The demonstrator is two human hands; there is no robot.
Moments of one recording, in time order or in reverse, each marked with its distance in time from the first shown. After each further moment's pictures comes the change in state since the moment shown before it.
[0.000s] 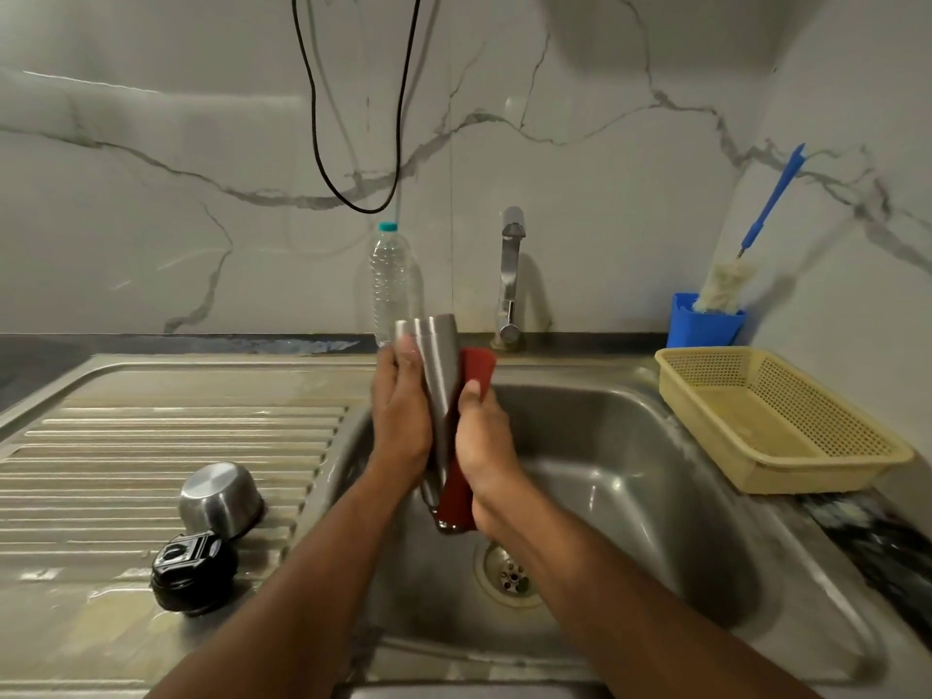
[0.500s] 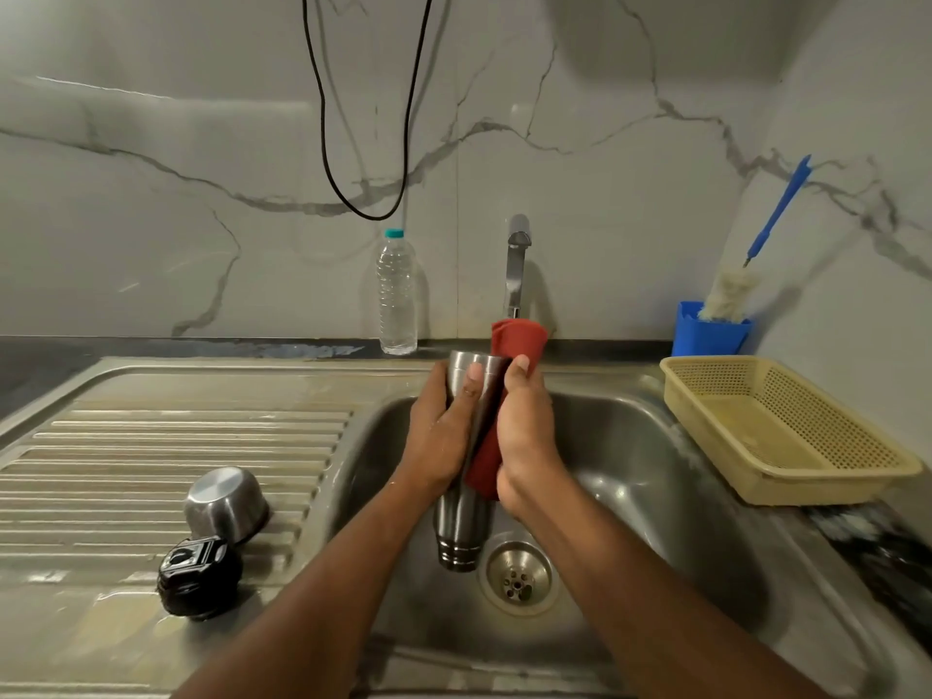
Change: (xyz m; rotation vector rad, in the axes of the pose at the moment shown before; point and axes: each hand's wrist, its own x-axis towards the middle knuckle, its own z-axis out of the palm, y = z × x) left_hand -0.010 -0.014 0.009 0.102 -0.257 0.014; right_hand 0.004 -0.028 -0.017 0.197 0.127 -0.082
